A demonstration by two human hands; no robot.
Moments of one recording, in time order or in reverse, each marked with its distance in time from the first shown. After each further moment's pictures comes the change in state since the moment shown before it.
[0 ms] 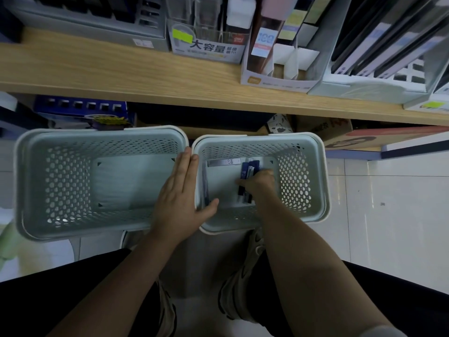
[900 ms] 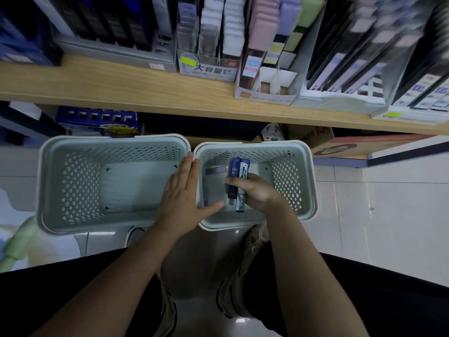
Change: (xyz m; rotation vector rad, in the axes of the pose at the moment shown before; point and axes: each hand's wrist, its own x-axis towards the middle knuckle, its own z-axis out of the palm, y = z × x) left_hand 0.002 0.010 -0.020 -0.051 -0.108 -0.021; right_hand -0.093 -0.008 -0.064 0.637 -0.769 -0.349
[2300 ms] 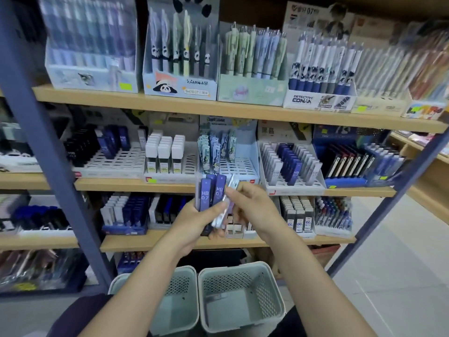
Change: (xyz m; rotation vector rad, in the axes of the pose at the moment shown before) left_hand -0.111 0.214 -0.329 -1.171 0.053 0.195; right_hand -0.367 -0.218 0.139 -0.299 0.232 -0.962
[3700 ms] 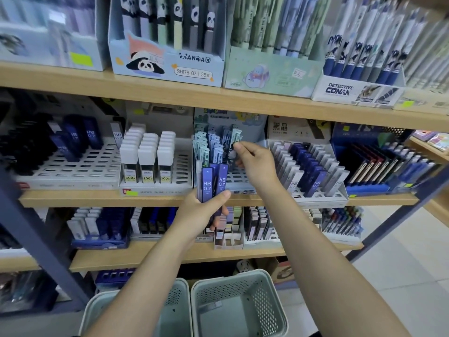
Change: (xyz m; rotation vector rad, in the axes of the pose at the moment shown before) left_hand 0.100 -0.009 -0.015 0.075 0.072 -0.018; right_hand 0.168 0.012 -0.020 -0.147 0.339 -0.161
